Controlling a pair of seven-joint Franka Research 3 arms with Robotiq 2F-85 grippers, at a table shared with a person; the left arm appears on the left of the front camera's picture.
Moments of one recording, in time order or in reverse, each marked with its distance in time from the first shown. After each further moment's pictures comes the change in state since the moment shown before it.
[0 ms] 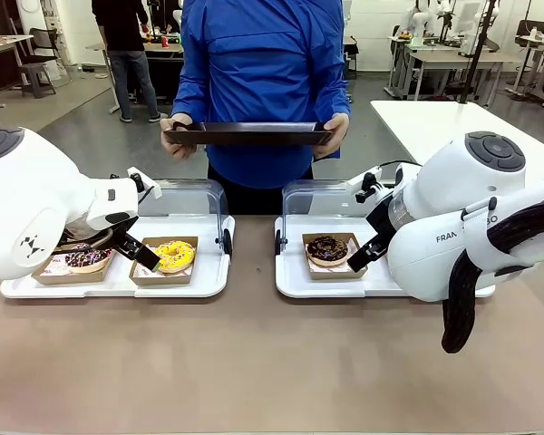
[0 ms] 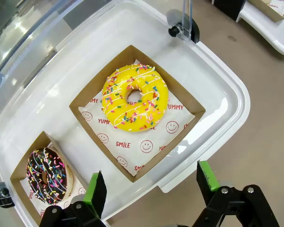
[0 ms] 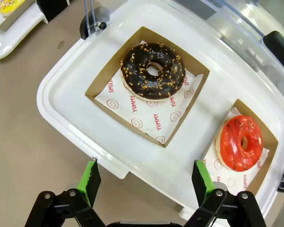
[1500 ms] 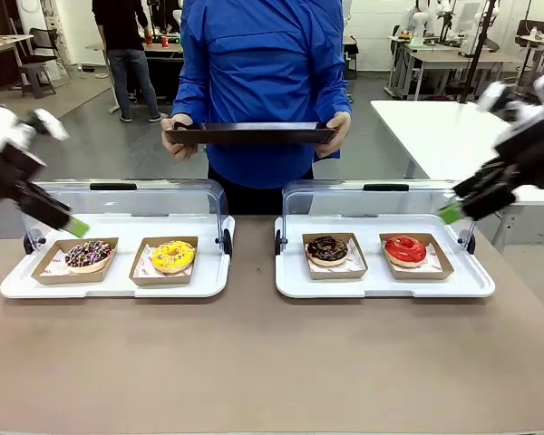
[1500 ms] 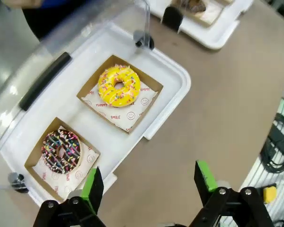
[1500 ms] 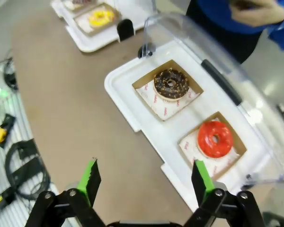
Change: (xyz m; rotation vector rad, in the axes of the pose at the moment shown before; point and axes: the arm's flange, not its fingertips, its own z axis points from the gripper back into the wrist) left arm -0.038 0.090 0.141 -0.298 -0.122 -0.100; right arm -0.049 -0.112 0.183 0.304 -0.212 0.206
